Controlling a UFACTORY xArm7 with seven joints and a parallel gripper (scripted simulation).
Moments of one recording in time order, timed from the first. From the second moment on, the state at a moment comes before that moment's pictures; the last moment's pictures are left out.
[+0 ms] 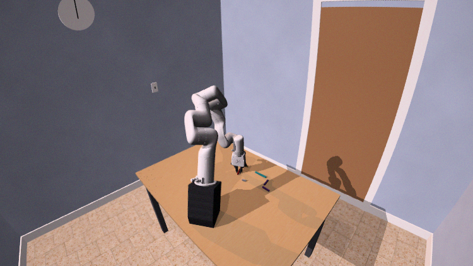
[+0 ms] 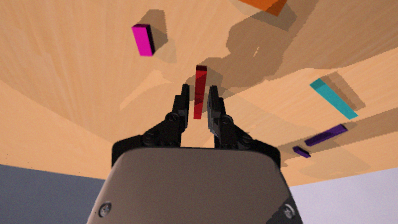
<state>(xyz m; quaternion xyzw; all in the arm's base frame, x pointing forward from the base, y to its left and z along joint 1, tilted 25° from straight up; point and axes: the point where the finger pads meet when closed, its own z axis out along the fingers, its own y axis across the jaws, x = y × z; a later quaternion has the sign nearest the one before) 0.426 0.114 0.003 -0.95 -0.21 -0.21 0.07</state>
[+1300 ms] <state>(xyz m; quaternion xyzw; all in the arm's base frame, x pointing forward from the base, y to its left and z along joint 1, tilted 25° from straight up) 0.426 0.114 0.003 -0.95 -0.21 -0.21 0.07</state>
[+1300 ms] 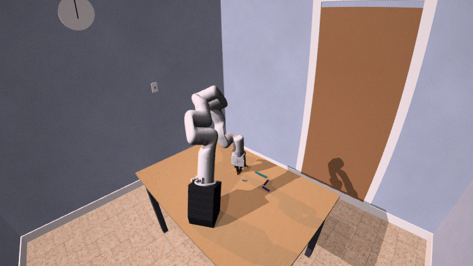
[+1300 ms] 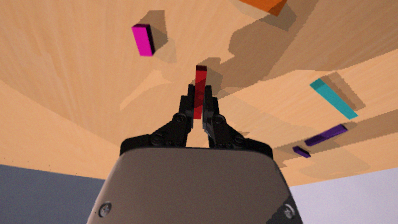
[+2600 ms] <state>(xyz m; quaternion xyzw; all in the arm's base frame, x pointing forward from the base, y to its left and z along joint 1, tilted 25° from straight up) 0.422 0.111 0.015 -0.95 -0.21 -0.21 0.07</state>
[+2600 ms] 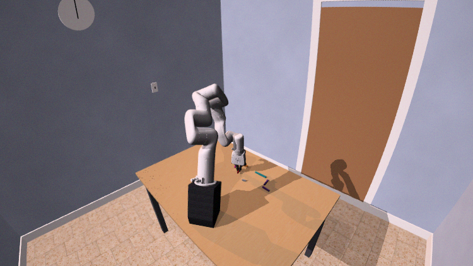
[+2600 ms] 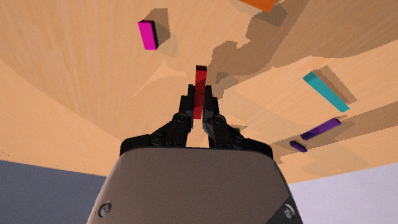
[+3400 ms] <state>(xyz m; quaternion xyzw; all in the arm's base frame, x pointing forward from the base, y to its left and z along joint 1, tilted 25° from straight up) 0.403 0.098 0.063 -0.95 -0.21 -0.22 0.07</state>
